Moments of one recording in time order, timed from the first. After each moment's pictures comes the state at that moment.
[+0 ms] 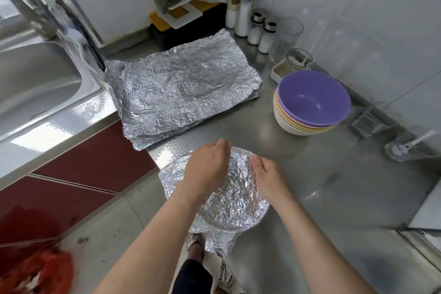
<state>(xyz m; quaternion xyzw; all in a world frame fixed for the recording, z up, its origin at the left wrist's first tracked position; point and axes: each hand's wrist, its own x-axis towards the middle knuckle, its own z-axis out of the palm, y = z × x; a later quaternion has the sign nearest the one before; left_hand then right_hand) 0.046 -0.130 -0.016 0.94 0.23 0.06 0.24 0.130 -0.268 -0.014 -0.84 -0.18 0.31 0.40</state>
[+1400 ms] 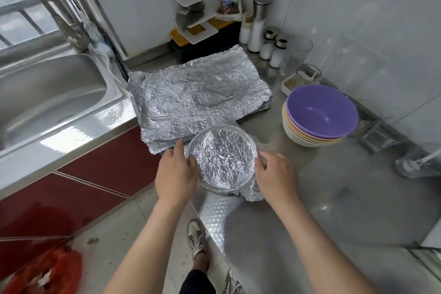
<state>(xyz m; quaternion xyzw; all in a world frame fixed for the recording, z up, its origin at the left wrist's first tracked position) -0.008 -0.113 0.025 0.81 0.53 0.06 0.23 0.133 -0.251 0.010 -0.92 -0.30 0.10 0.21</state>
